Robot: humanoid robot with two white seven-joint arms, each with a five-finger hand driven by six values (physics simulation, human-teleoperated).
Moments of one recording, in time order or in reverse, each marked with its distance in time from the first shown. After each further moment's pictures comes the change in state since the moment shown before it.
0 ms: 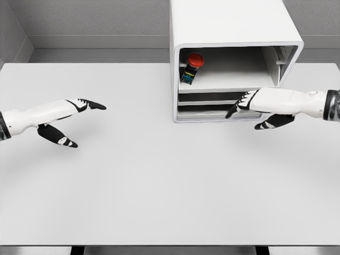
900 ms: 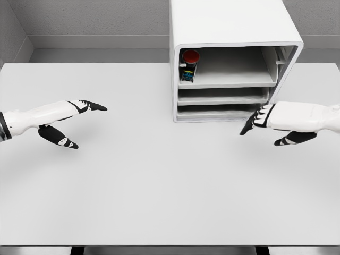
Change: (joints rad) left arm 0.002 -0.002 0.001 -0.002 0.000 0.000 -0.006; right arm 0.052 -0.234 -0.003 -0.214 0.007 0.000 0.003
